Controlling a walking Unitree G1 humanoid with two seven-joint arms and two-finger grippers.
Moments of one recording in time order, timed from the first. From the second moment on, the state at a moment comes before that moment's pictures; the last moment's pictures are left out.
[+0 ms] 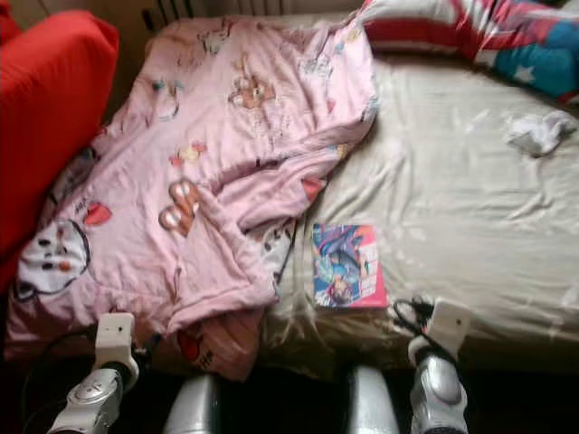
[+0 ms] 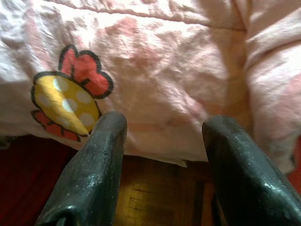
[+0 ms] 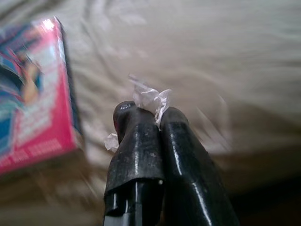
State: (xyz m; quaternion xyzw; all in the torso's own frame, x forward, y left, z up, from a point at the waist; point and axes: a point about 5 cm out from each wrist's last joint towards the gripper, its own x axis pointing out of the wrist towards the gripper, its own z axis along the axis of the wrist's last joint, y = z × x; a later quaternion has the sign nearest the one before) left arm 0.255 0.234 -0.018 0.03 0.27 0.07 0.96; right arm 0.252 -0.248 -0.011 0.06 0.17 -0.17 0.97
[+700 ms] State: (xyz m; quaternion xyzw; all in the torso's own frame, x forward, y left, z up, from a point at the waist) left arm 0.217 0.213 -0.061 0.00 0.39 0.07 0.92; right arm 0.169 -0.245 -0.075 0.07 0.38 -0.19 0.90
